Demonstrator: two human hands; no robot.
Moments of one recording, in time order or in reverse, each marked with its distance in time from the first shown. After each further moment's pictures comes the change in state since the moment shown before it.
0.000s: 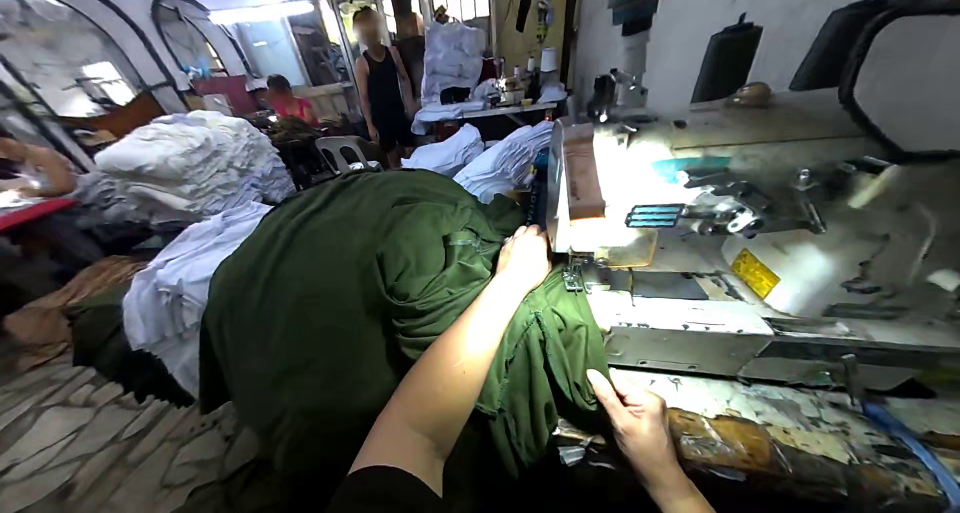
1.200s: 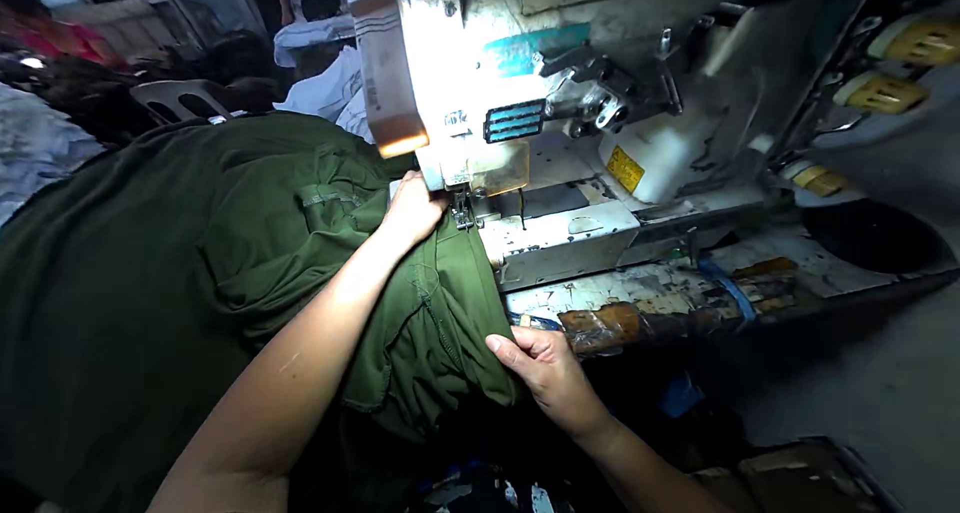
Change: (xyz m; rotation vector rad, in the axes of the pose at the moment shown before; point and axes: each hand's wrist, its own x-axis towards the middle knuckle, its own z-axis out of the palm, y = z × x) left_hand 0.002 -0.016 0.009 -0.299 0.028 0.172; right_hand -0.008 -0.062 -0.026 0.321 -0.234 0.401
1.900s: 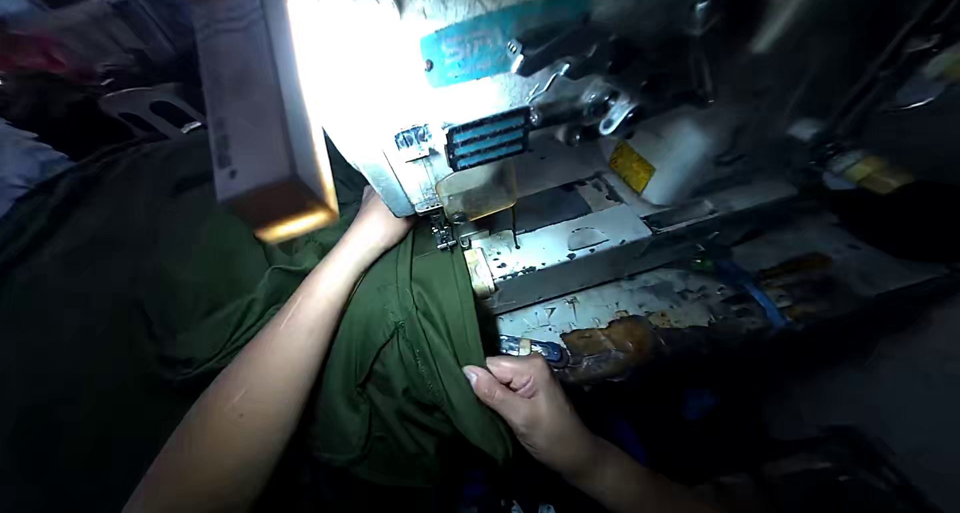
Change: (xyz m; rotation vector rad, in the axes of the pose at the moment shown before) left_hand 0.010 -0.006 -0.009 0.098 -0.022 0.087; right_hand 0.018 0.011 0.011 0.085 -0.049 -0.127
